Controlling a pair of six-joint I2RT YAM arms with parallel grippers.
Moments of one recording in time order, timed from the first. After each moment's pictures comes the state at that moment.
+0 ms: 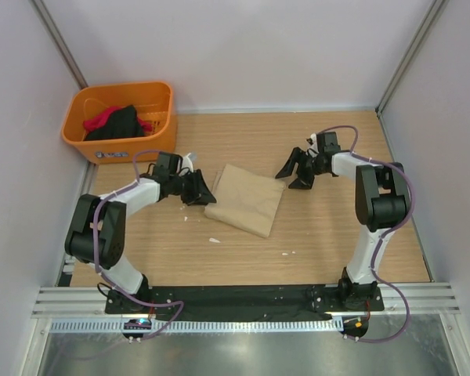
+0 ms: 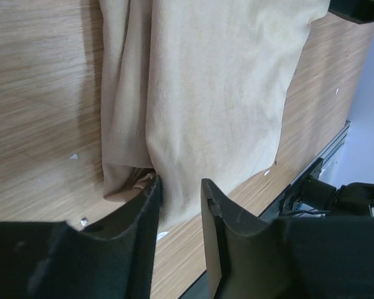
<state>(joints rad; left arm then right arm) -0.27 1.64 0.90 -0.20 0.61 -0.53 0.09 1.93 1.18 -0.29 -0.58 0.55</state>
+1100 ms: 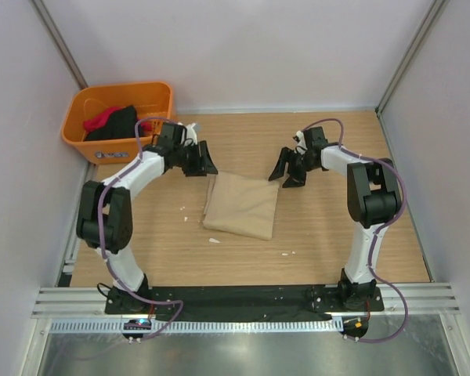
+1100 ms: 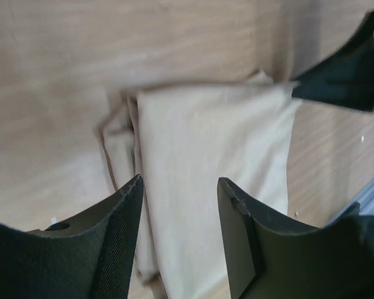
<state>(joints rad) -0.27 1.75 1.24 -0.38 0.48 -0.39 0.17 2.01 1.33 -0.43 -0.55 0.44</state>
